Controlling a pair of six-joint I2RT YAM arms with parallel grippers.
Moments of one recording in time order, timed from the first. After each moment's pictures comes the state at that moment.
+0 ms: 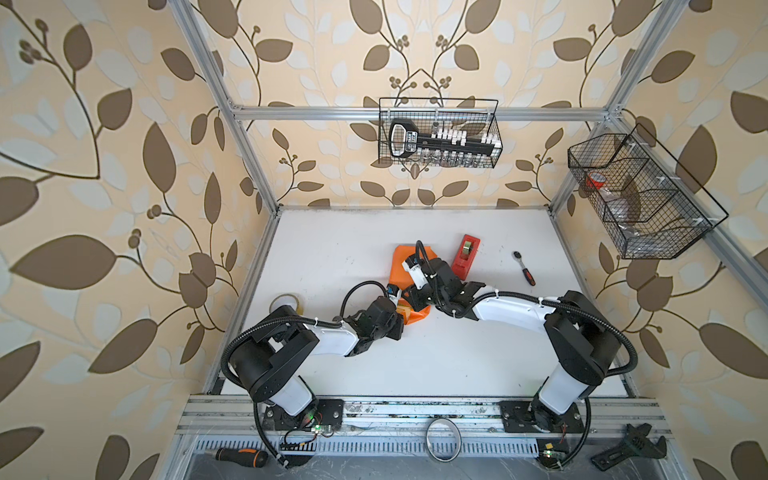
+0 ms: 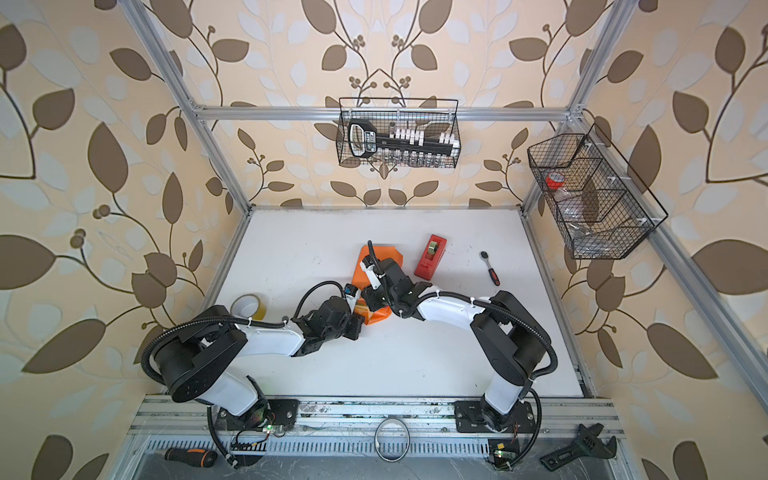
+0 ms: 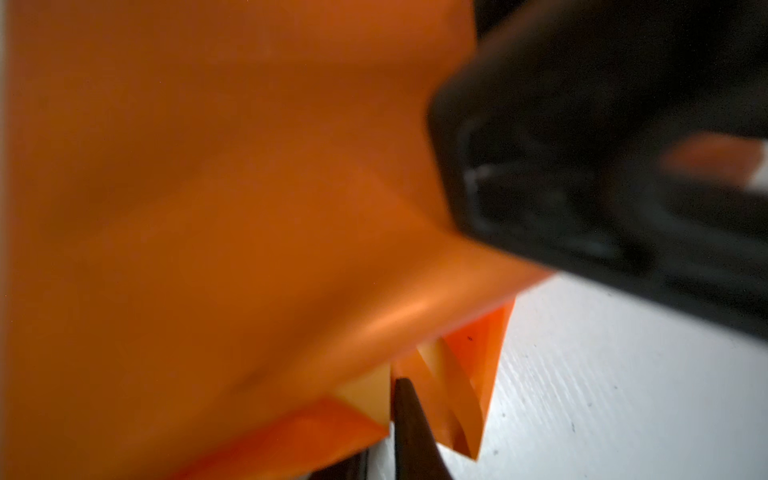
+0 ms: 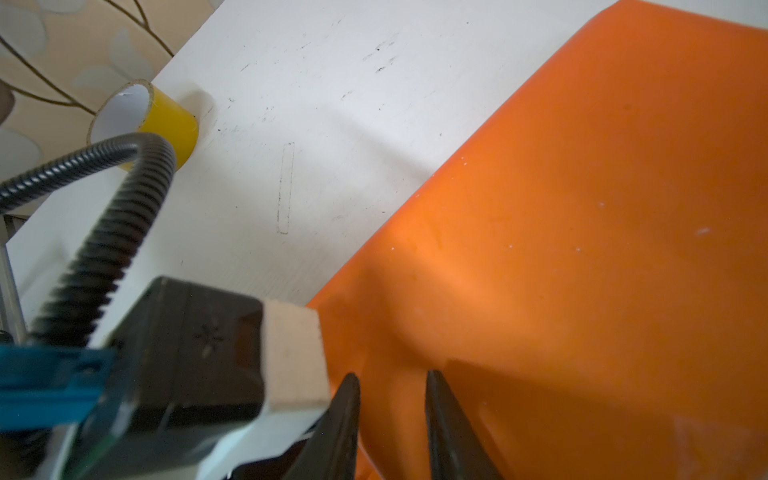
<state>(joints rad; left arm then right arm) -0.76 1.55 0.49 0.31 -0.03 -0.44 0.75 1.72 1.01 -0.02 -0.09 0.25</state>
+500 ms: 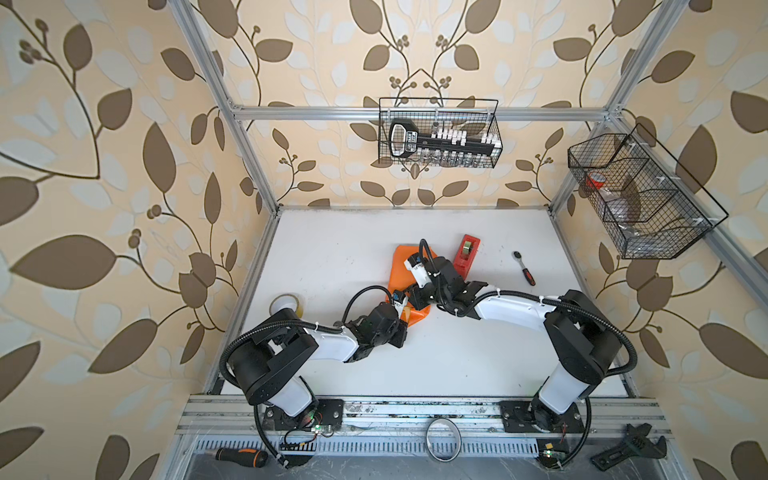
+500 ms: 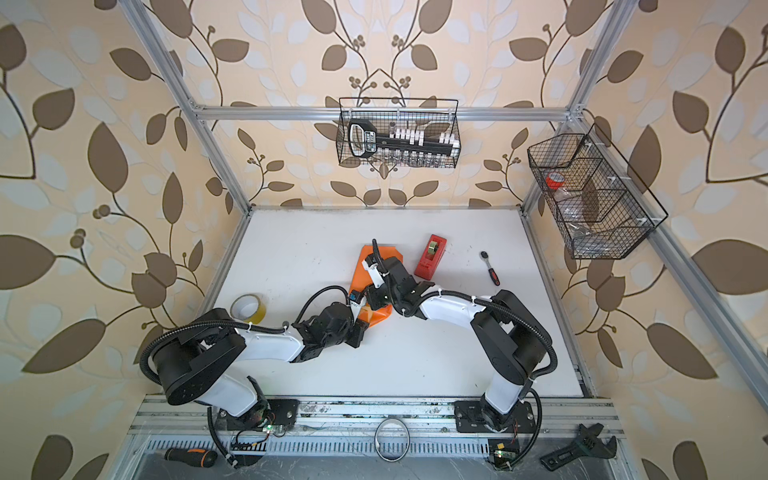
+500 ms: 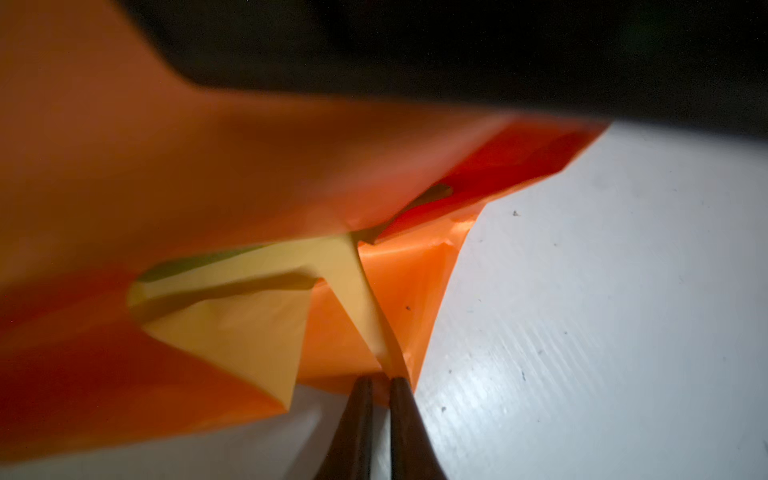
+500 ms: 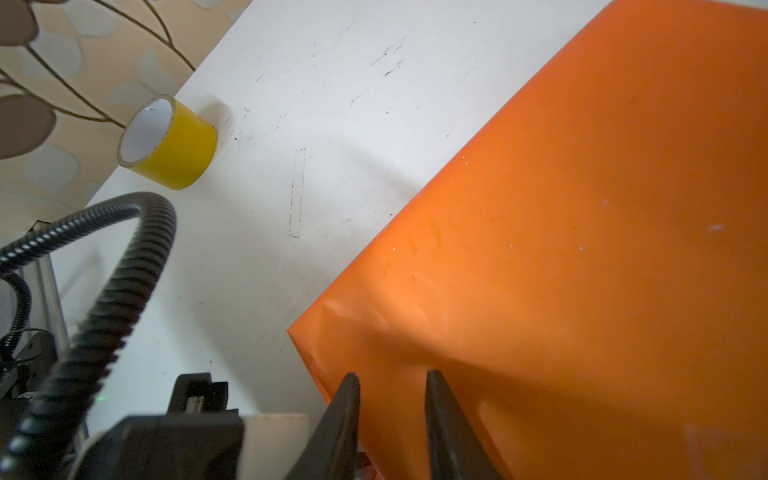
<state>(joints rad) -0.81 1.54 0.45 0.35 0.00 -0.40 0.72 1.72 0.99 0.02 -0.16 0.28</state>
